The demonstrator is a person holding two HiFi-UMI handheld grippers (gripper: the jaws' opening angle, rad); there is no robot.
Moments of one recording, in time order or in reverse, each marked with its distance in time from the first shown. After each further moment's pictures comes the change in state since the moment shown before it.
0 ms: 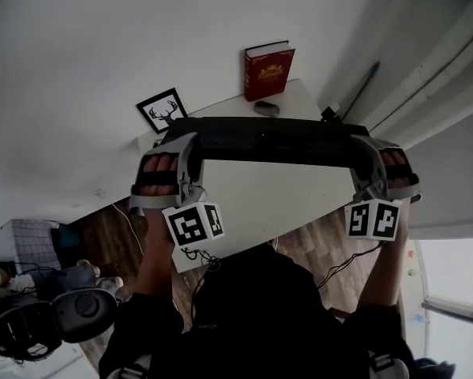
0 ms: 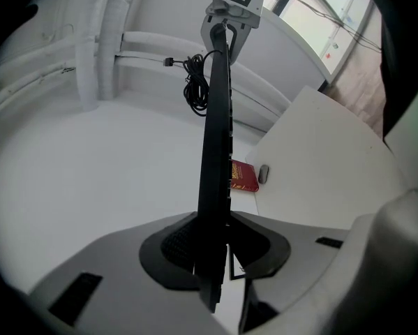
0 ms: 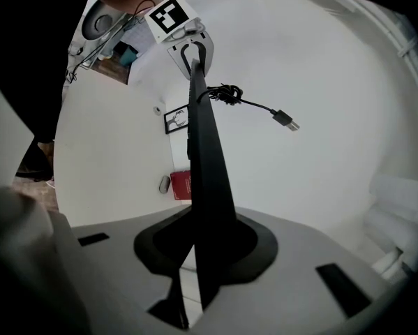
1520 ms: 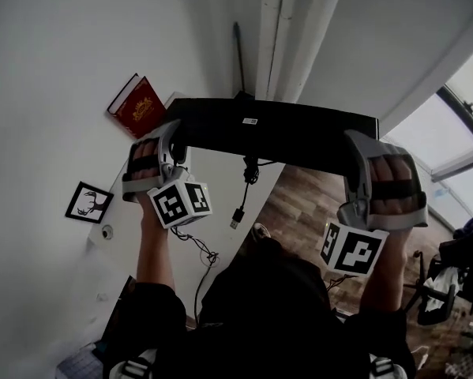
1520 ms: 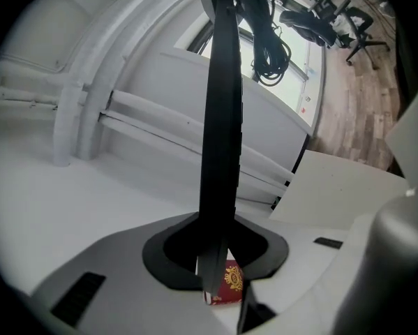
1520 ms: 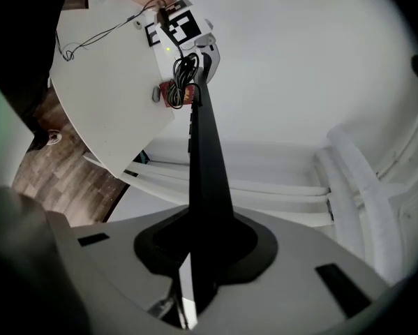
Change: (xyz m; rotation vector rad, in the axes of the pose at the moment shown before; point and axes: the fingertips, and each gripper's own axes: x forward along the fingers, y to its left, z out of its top) left arm 0.053 -0.015 0.262 0.081 -0.625 -0.097; right arm -0.214 -0.002 -0.106 -0.005 0.848 -0.131
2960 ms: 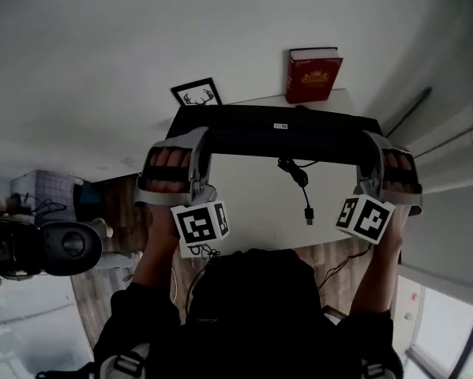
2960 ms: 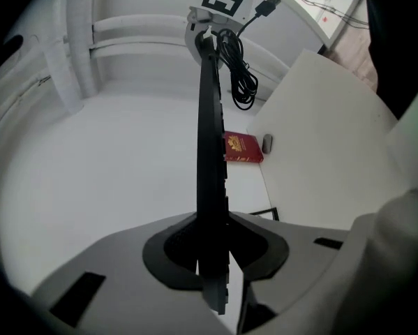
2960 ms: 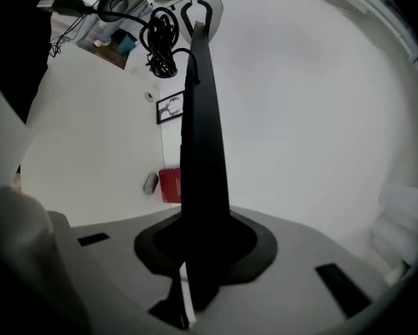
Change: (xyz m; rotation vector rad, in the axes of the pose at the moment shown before) left arm -0.184 0.017 -0.211 0.049 0.821 0.065; right arm 0.131 0.006 0.308 -0.032 -0.798 0.092
